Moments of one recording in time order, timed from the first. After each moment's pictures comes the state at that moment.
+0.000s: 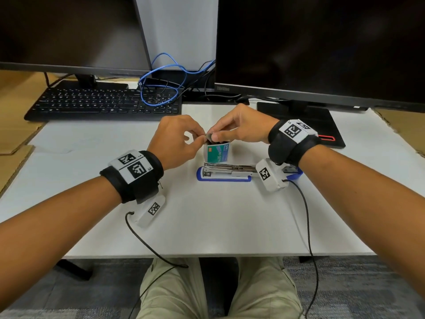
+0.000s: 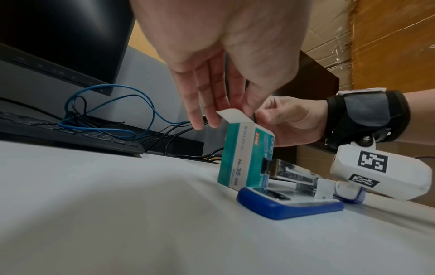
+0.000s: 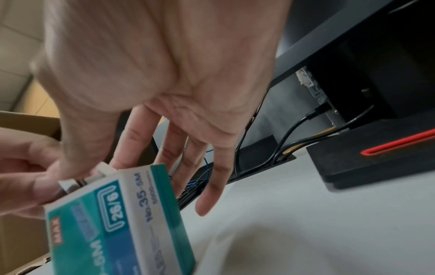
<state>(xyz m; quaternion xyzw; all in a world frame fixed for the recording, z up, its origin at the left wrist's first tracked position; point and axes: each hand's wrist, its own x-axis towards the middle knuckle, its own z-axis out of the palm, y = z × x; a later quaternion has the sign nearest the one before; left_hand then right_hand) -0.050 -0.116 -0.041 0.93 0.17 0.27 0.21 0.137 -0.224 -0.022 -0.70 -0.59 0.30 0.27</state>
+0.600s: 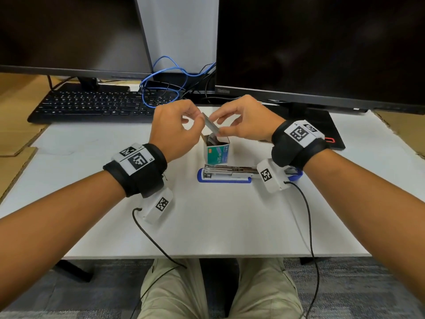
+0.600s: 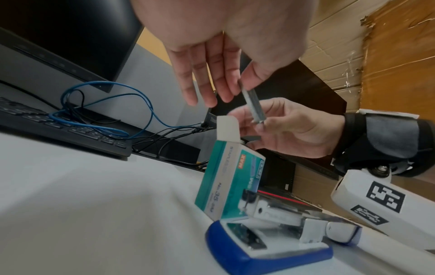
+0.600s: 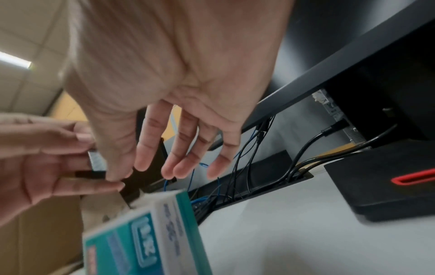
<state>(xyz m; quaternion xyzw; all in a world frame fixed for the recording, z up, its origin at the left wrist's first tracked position) -0.042 -0.122 -0.019 0.86 0.20 0.37 0.29 0.129 -0.231 -0.005 -0.70 -0.62 0.17 0.31</state>
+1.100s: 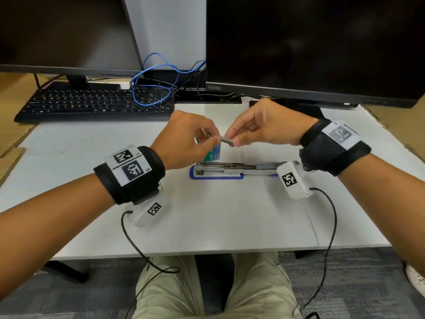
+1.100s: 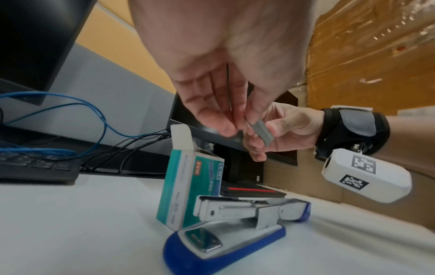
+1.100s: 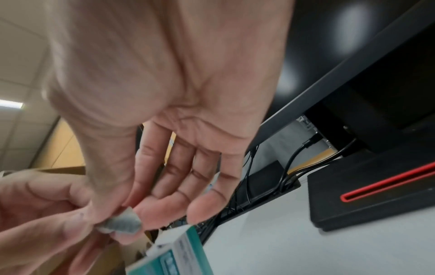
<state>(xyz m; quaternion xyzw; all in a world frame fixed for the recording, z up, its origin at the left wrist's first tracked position) -0.043 -0.152 -0.010 0.94 0.09 0.24 0.25 0.138 -0.292 0.012 -0.68 -0.61 0.29 0.30</state>
